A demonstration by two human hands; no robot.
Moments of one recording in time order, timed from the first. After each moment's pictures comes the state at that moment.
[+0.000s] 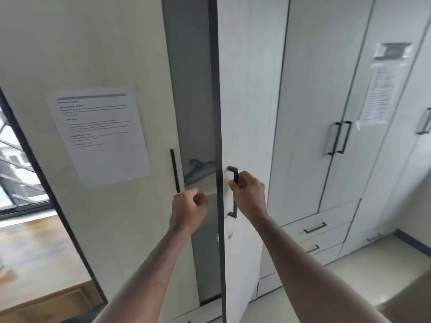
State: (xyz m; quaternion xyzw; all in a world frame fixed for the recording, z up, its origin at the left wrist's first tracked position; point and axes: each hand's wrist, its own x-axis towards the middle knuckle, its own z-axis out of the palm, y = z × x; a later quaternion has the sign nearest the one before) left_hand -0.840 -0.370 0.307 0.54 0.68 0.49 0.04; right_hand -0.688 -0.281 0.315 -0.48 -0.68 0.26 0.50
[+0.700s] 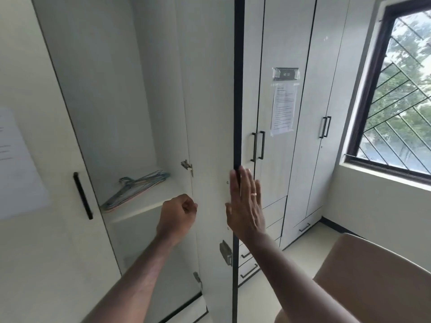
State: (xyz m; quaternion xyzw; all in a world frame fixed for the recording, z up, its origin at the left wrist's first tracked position) left_hand -0.651 -0.307 0.319 0.63 0.62 0.47 0.09; right_hand -0.456 -0.283 0.303 -0.48 -0.74 -0.20 0.44
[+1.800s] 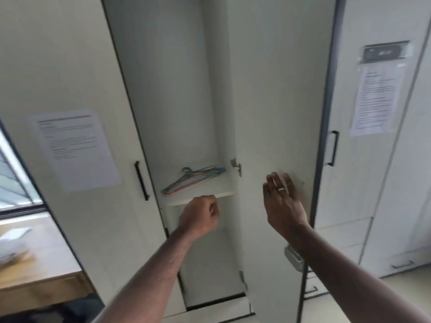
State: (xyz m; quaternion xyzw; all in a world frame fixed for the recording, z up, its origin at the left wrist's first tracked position) left_hand -0.622 -0.286 0.319 0.61 0.73 0.32 -0.03; right_hand -0.401 -0.164 0.291 -0.40 -0.80 -0.34 0.28
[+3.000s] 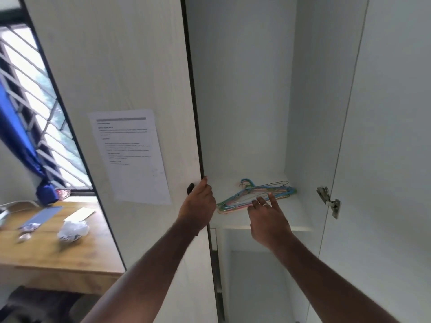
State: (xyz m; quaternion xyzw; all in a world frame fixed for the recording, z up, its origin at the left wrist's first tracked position) left_hand -0.892 -0.231 0.346 0.53 0.72 -0.27 -0.36; right_hand -0.724 -0.091 0.292 -0.26 -0.92 -0.17 0.22
